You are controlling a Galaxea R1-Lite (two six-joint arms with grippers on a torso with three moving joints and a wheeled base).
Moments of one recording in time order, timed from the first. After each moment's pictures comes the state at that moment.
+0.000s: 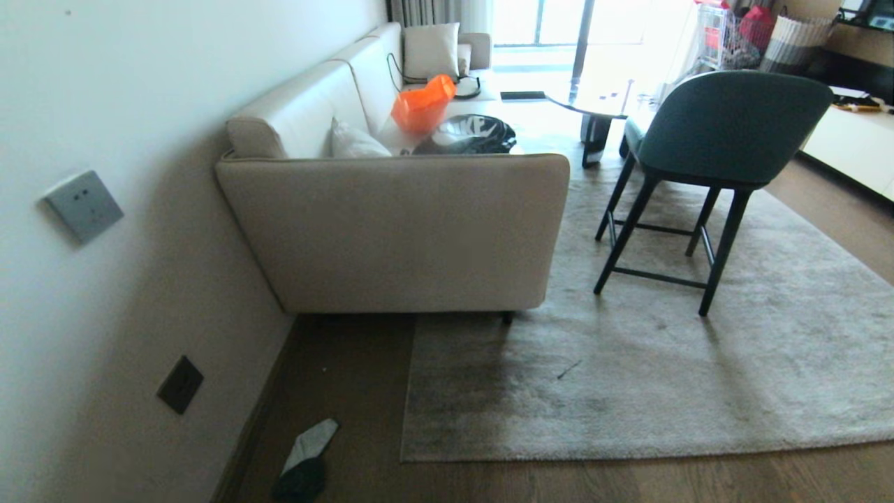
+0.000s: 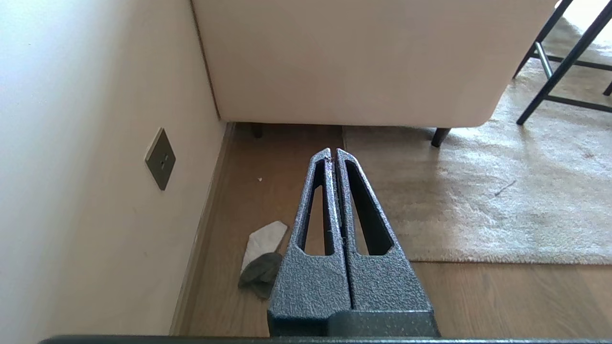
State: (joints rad) left arm -0.01 0.00 0.00 -0.01 0.00 -0.05; right arm 0.00 0.00 0.00 -0.01 -0.03 0.03
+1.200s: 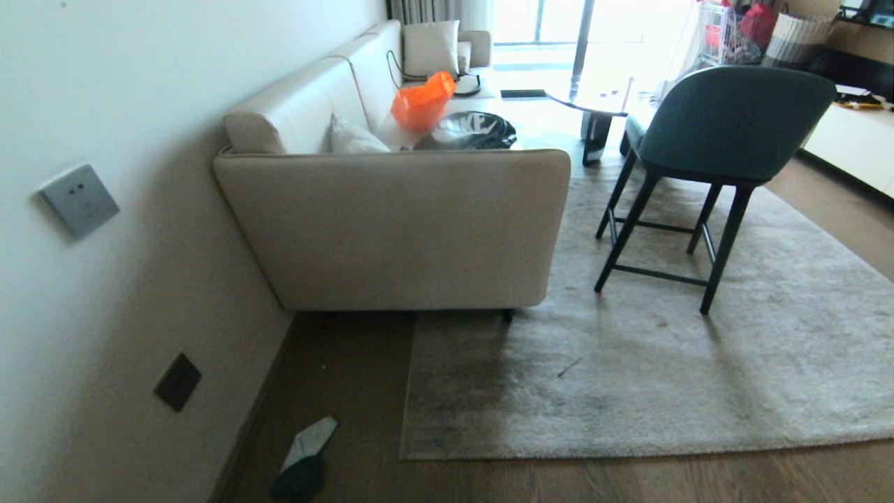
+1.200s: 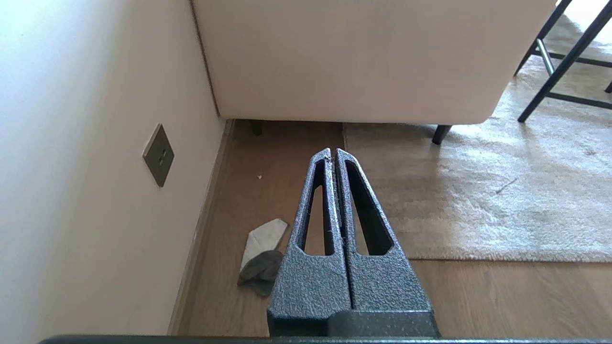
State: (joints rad) left arm -0.01 0.00 0.00 -0.01 0.00 -0.05; right arm 0.00 0.00 0.00 -0.01 -0.03 0.03
